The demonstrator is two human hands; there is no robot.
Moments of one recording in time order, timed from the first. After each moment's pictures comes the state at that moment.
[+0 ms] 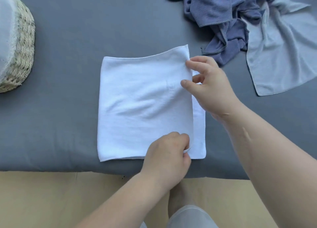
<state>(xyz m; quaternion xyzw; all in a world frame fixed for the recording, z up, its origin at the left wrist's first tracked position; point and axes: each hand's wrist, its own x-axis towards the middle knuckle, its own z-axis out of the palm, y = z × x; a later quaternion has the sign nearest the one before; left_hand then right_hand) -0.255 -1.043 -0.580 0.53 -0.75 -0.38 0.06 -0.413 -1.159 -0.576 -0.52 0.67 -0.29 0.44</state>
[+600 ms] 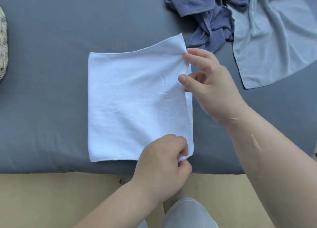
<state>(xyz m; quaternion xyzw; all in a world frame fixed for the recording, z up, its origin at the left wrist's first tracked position) -0.284 -1.034 -0.555 0.52 -0.72 -0.45 0.09 -0.454 -1.139 -0.565 -0.49 0.63 -0.35 0.49</state>
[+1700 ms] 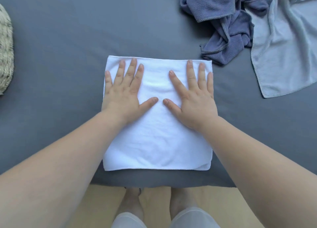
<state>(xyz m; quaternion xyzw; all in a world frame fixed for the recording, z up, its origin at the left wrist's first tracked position) -0.192 -1.202 -0.656 0.57 -0.80 -0.14 -0.14 -0.413 -1.152 -0.663 -0.72 0.68 0.04 0.15</state>
